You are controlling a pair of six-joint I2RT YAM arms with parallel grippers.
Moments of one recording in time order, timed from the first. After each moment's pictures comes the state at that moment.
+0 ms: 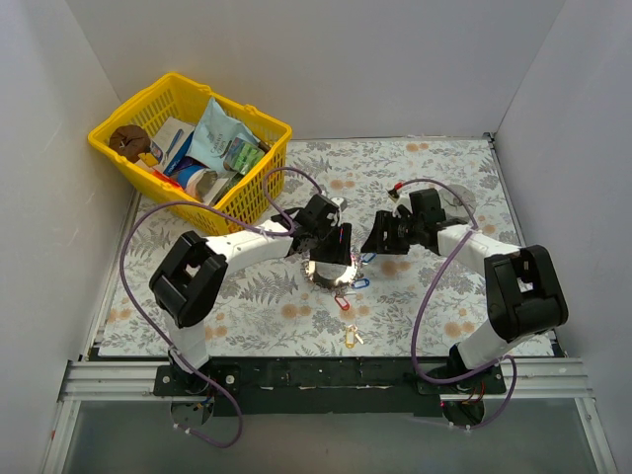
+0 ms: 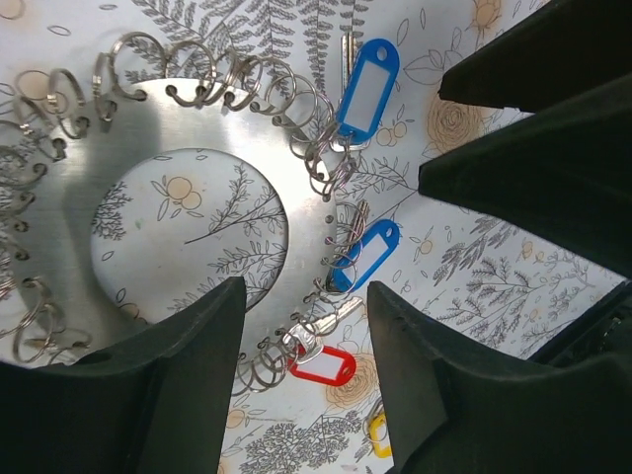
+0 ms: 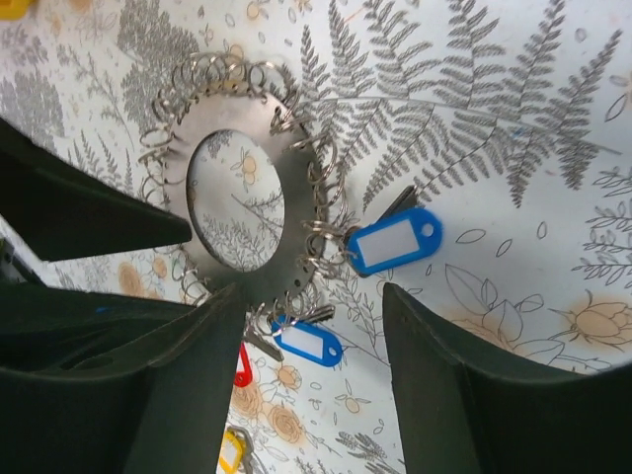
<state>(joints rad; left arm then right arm) -0.78 1.81 1.24 -0.31 0.16 -0.55 0.29 1.58 0.86 -0.17 -0.53 0.35</state>
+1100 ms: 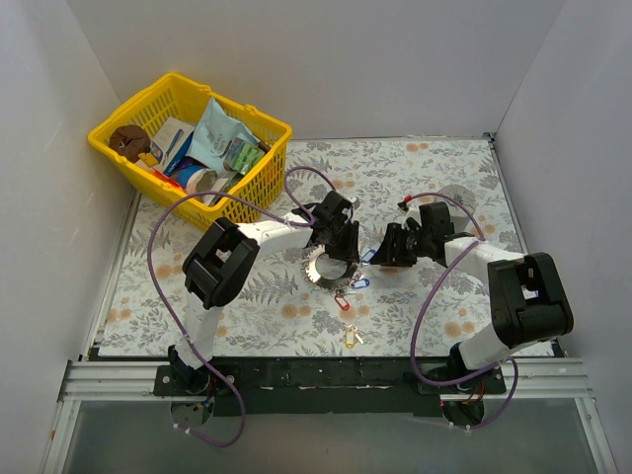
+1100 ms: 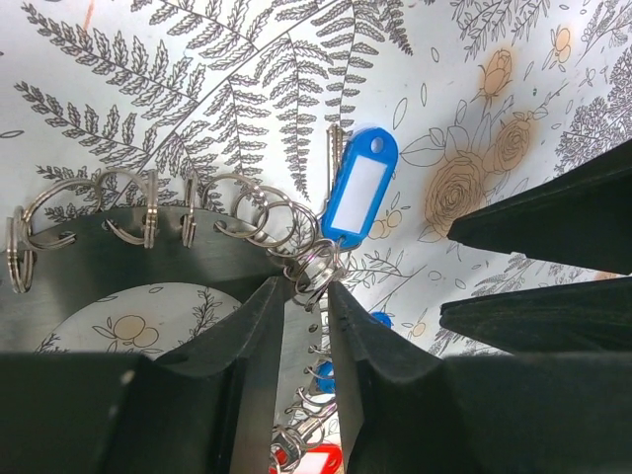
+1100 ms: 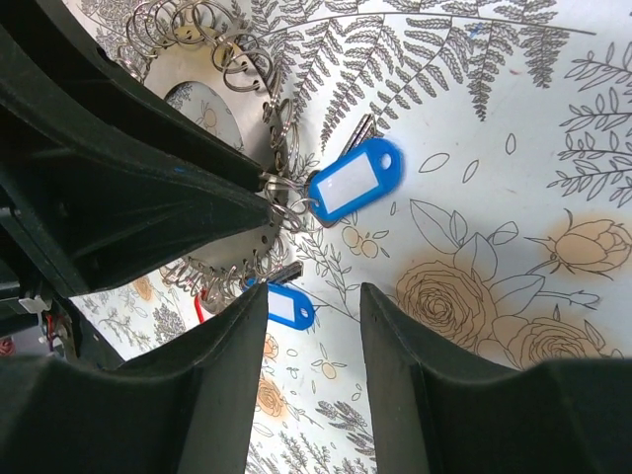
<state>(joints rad) -0.77 2.07 1.42 -0.29 0.25 -0.58 0.24 1.53 0.72 -0.10 -0.59 0.36</state>
